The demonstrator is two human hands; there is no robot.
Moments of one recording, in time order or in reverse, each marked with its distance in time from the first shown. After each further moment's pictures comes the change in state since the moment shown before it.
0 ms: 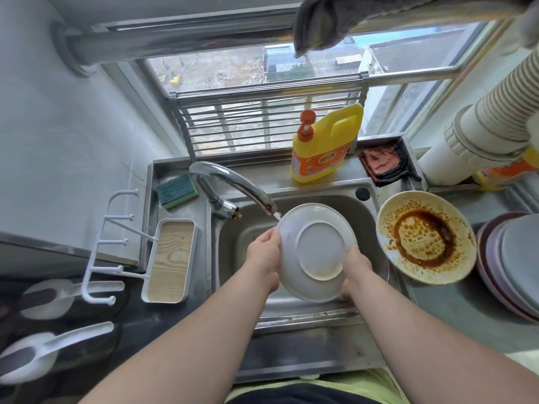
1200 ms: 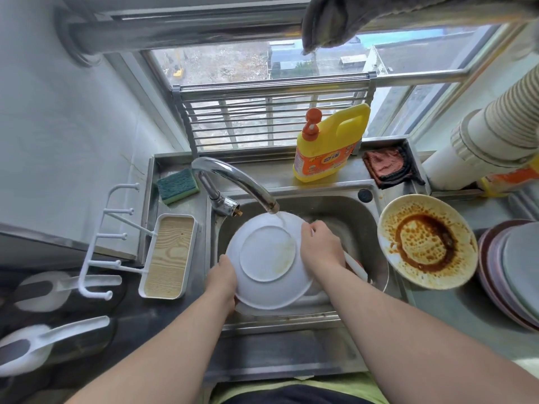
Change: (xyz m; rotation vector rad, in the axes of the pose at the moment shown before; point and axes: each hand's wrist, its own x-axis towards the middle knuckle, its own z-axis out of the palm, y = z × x) left_hand 0.027 -0.023 -0.096 0.170 0.350 -0.126; right_hand -0.062 -0.015 0.051 -0.924 -0.044 -0.704
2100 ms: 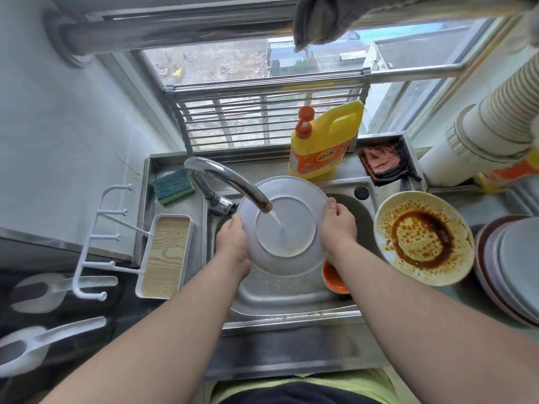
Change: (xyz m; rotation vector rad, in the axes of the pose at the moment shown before) left_hand -0.024 0.058 0.053 -0.256 -0.147 0.291; right_hand 0.031 0.001 -0.031 0.473 0.134 0.096
